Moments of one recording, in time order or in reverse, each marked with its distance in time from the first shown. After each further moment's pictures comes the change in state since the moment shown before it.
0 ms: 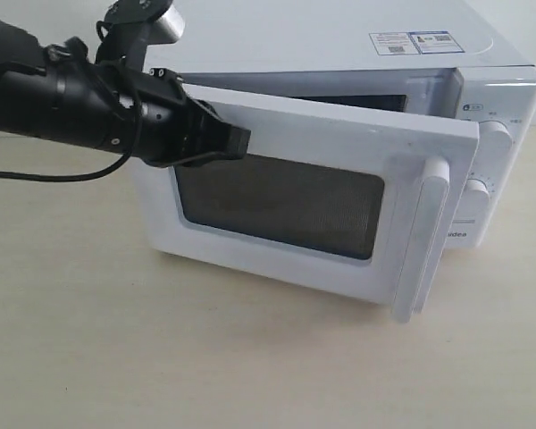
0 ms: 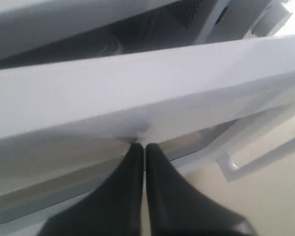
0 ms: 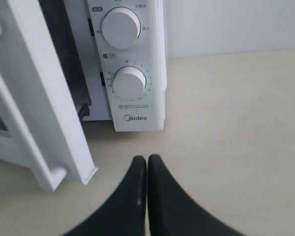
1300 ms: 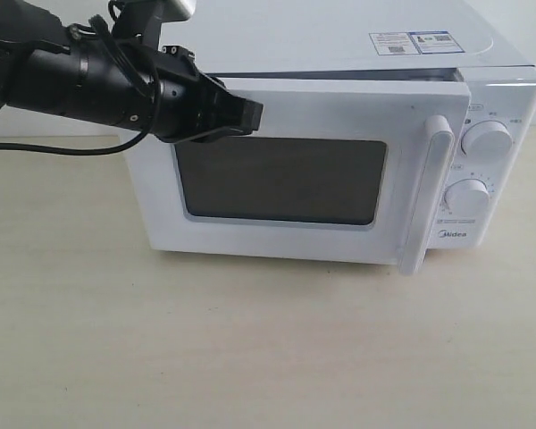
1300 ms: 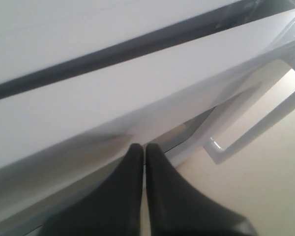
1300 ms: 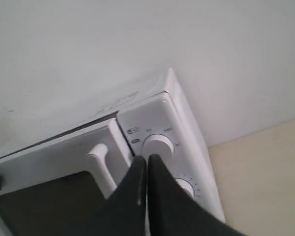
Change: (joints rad) left arm 0.000 0.055 -0.078 -0.010 -0.027 0.010; right arm 0.067 0.000 -0.047 -0.026 -0.319 0.328
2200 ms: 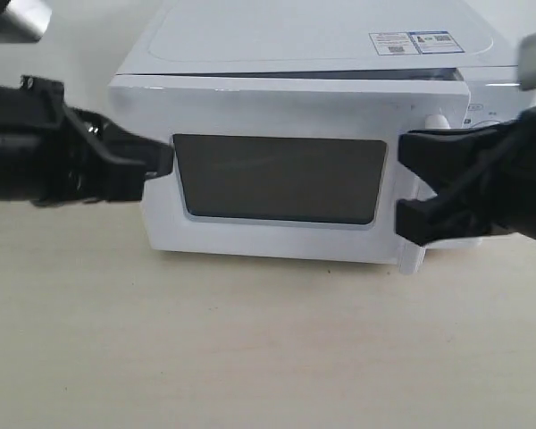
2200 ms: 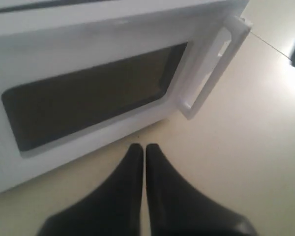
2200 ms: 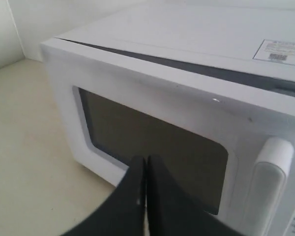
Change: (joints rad) left arm 0.000 -0.477 0.384 0.015 -0.008 -0.024; right arm 0.499 0.974 -0.432 0.010 -0.202 -0.331
